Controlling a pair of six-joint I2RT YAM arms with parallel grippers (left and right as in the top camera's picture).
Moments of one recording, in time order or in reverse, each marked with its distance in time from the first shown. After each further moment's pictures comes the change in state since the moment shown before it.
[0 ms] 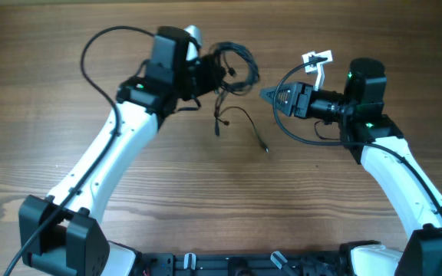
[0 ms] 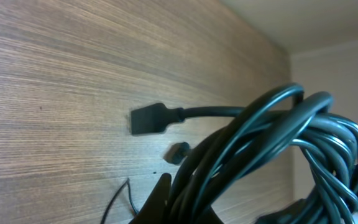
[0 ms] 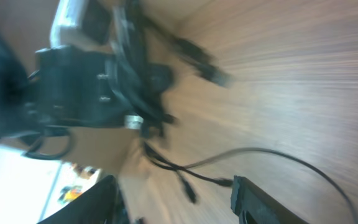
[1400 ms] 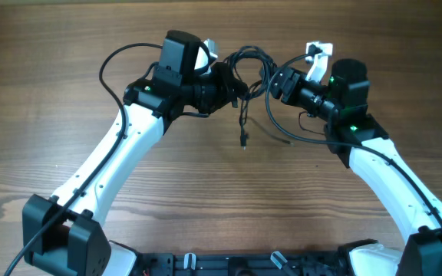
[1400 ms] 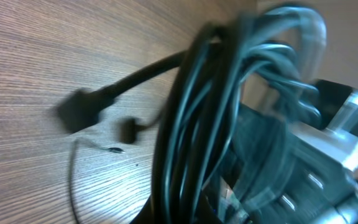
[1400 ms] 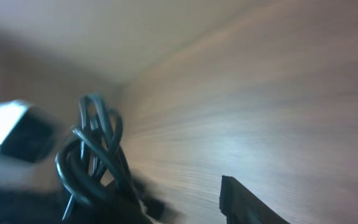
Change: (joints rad) left arm -0.065 0.000 0.001 -0.043 0.245 -0.184; right arm 0.111 0.007 0.002 0.072 0.519 0.123
